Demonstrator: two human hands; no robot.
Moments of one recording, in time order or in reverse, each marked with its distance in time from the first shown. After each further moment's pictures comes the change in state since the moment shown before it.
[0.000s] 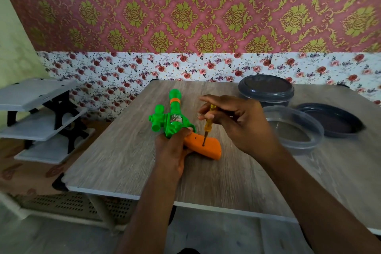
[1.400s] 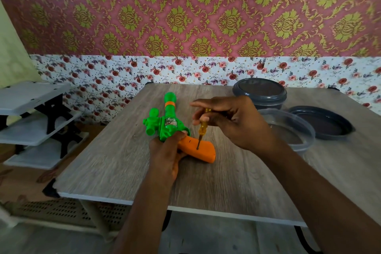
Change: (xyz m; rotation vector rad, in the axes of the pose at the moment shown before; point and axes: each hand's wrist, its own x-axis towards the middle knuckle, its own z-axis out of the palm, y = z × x) left_hand 0.003 -0.002 -0.002 0.003 -0.012 -0.023; right_hand 0.011 -0.002 -0.013 0.019 -0.149 0.016
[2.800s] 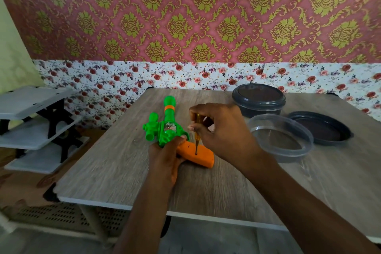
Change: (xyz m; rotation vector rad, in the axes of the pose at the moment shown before) left_hand -0.004 -0.002 0.002 -0.021 -0.001 0.053; right_hand 0.006 -0.022 0.025 -0.502 0.140 -0.003
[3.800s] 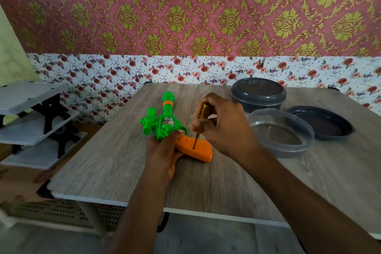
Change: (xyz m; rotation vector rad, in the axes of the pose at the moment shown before) left_hand 0.003 0.005 0.006 0.035 0.049 -0.037; right_hand -0.004 0.015 0.006 0.067 -0.084 0.301
